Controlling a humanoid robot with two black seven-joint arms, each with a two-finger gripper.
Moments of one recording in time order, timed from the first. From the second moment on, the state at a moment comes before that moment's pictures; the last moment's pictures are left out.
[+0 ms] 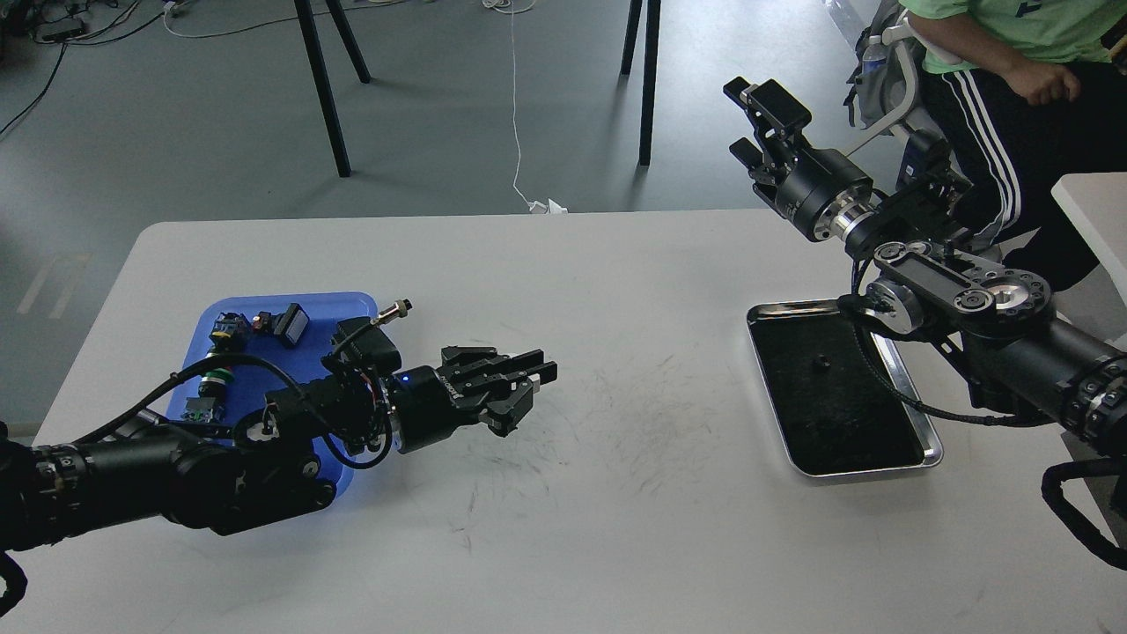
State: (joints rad) left arm -0.89 0.30 0.23 -0.99 1.37 0.46 -0.49; right arm 1.00 -0.28 0.27 0.62 -0.53 0.07 0.49
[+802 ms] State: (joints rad) left arm -0.83 -0.04 0.27 -0.67 1.34 0.43 -0.49; right arm 0.99 -0.28 0.27 0.62 -0.53 0.08 0.49
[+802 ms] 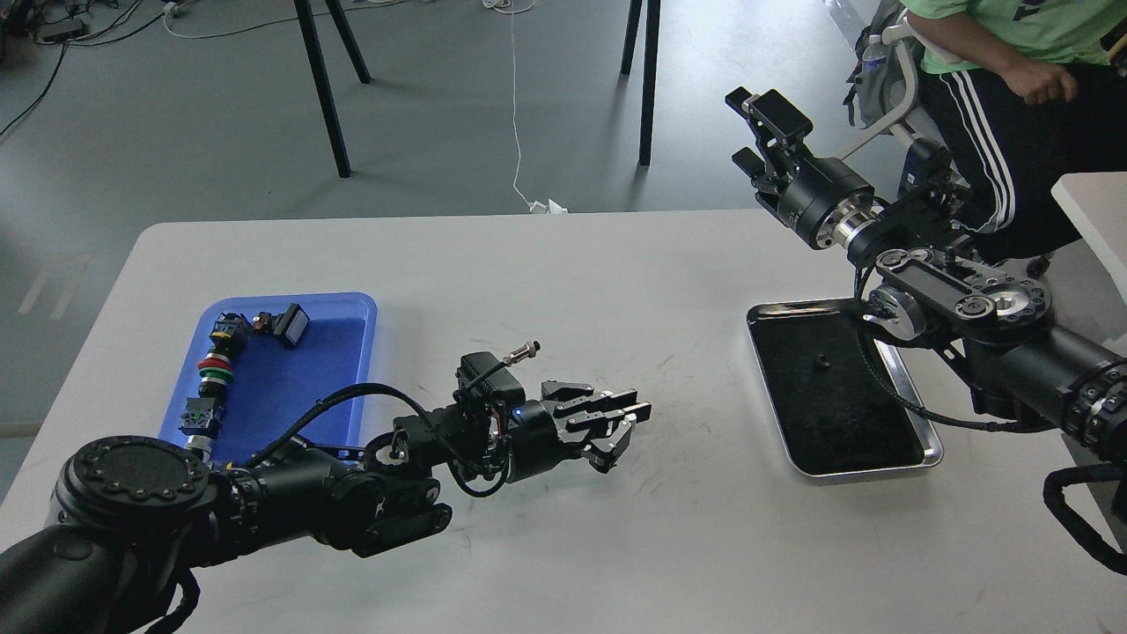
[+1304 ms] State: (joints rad) left arm -0.82 -0.04 0.27 -0.69 1.25 0.40 -0.49; right arm 0.99 -0.28 0.27 0.62 -0.53 0.08 0.49
